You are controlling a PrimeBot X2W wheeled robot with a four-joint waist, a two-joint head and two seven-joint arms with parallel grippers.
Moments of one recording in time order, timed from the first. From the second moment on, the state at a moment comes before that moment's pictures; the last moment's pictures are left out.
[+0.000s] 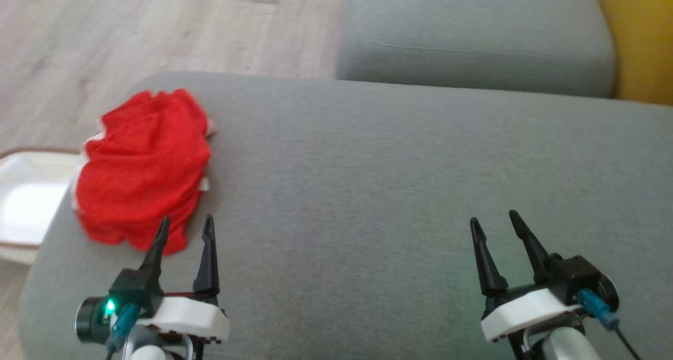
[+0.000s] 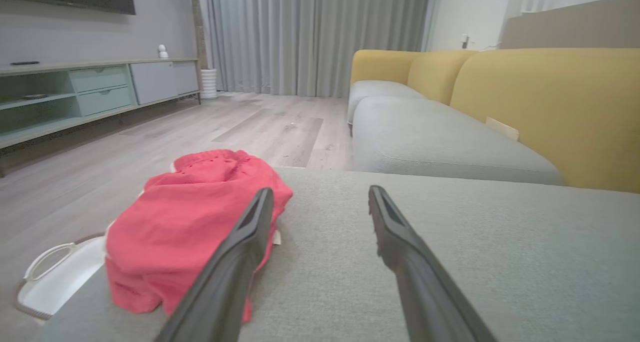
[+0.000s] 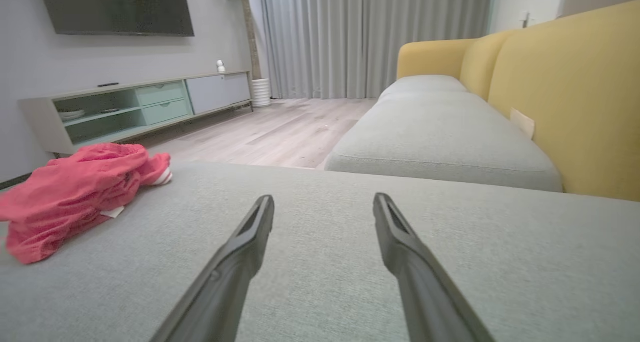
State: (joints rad) left arm 0.05 0.04 -0.12 0.14 -0.08 0.04 -0.25; right arm -0.02 -0.04 0.13 0.33 0.10 0.13 -0.25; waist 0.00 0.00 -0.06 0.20
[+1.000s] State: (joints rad) left arm 0.02 0.05 -0.08 0.15 -0.06 0.00 -0.25; right arm -0.02 -0.04 0.12 0.32 0.07 0.13 -0.25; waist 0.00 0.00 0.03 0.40
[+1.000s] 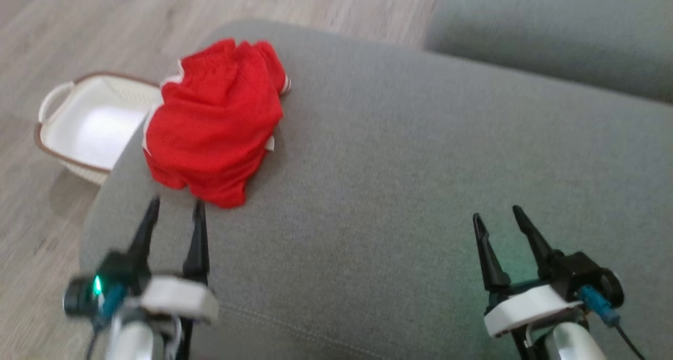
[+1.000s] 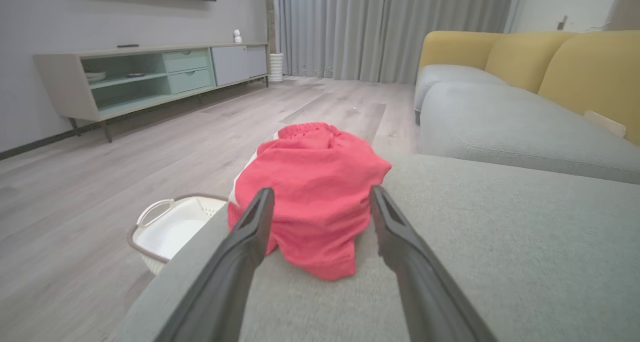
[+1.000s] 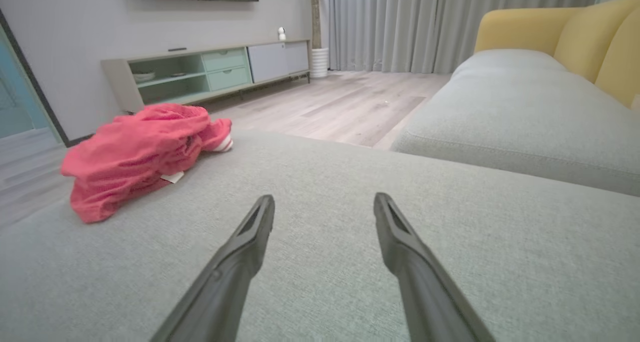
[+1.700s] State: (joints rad) left arm -0.94 0.23 -0.09 0.83 -0.31 -0.12 0.23; right arm -0.21 -0.09 0.00 0.25 -0.11 0.13 -0.25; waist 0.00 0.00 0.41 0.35
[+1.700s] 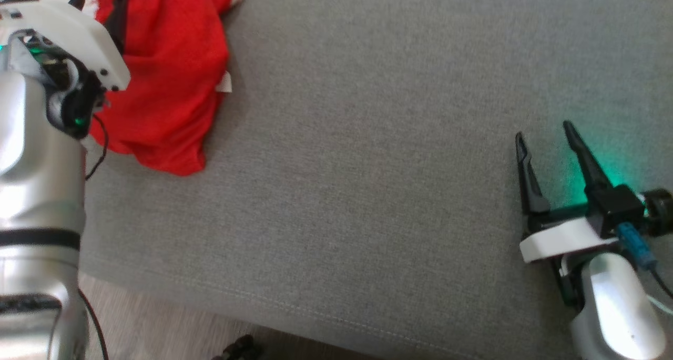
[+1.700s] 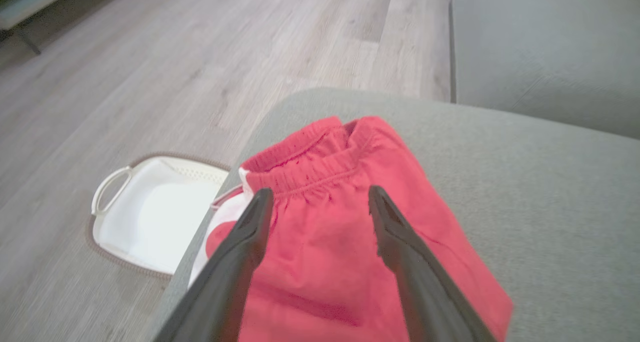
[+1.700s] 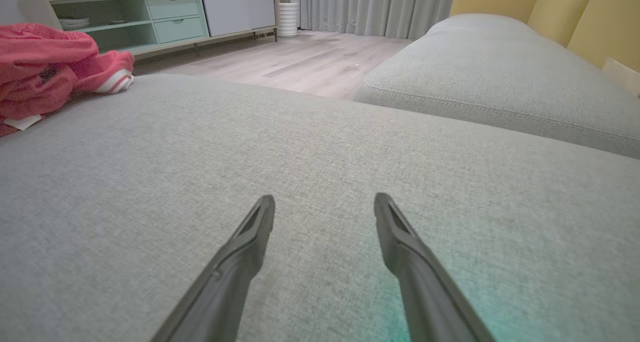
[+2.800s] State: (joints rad) left arm -1.09 0.29 -0.33 1.00 -0.43 -0.13 -0.20; right arm -0.22 -0.07 -0.03 0.29 -0.13 0.13 -0.26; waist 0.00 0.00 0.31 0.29
